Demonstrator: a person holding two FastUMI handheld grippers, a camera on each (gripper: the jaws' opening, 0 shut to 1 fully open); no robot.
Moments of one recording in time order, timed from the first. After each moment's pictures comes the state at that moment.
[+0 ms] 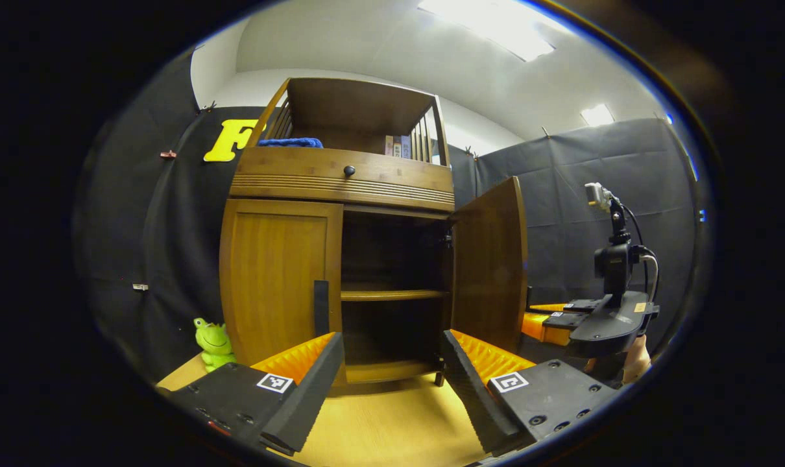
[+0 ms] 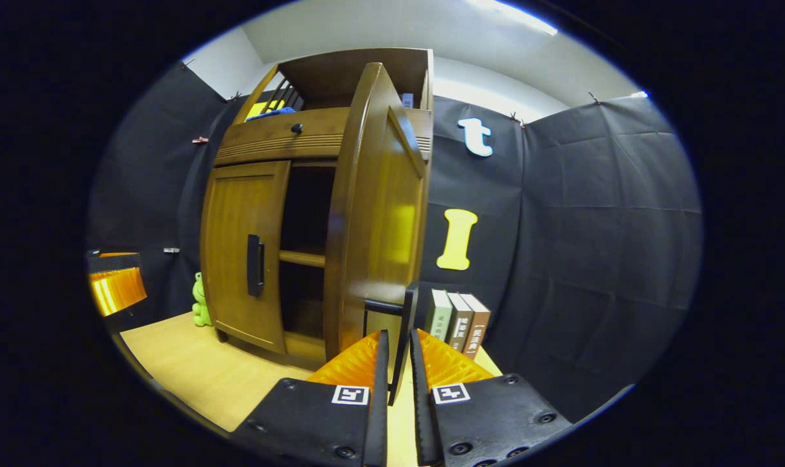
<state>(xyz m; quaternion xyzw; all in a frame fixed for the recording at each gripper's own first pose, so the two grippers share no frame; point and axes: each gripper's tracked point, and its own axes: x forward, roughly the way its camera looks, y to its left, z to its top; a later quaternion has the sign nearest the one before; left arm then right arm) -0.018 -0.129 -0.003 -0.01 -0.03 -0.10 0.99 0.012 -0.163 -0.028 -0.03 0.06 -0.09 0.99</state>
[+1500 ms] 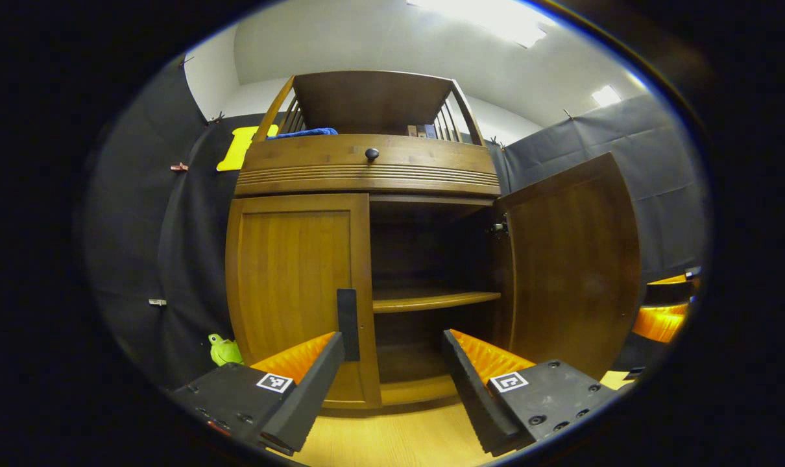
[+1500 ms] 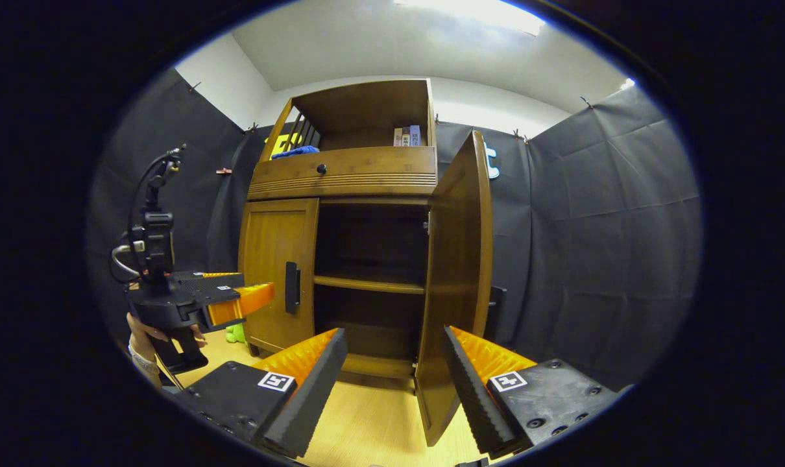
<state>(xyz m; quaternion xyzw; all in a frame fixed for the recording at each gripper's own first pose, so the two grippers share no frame) 0.093 -0.081 -0.015 0.03 -0.06 0.00 1.00 -0.045 -0.129 -0.003 0.00 -0.01 -0.02 1.00</state>
